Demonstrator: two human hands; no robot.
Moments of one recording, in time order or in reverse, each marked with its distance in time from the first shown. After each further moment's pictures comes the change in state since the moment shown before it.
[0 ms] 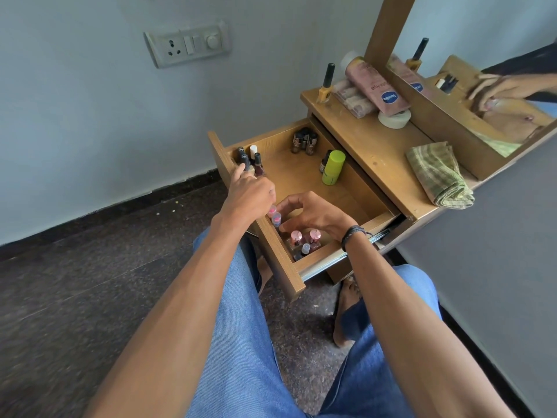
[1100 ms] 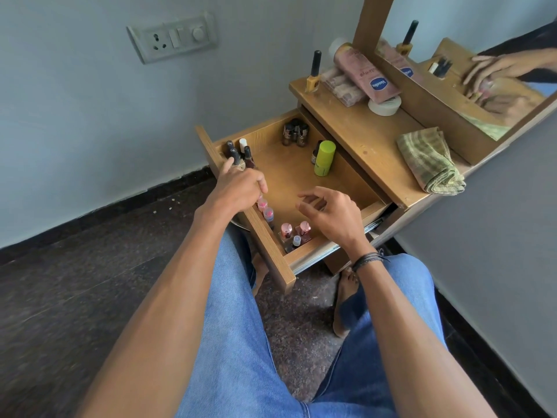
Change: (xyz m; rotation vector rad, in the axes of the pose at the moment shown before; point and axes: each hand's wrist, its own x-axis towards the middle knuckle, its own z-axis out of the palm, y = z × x) left_hand 0.004 0.002 -0.010 -0.087 -0.149 -0.062; right_hand -0.060 0.017 0.003 -0.310 0.584 -0.034
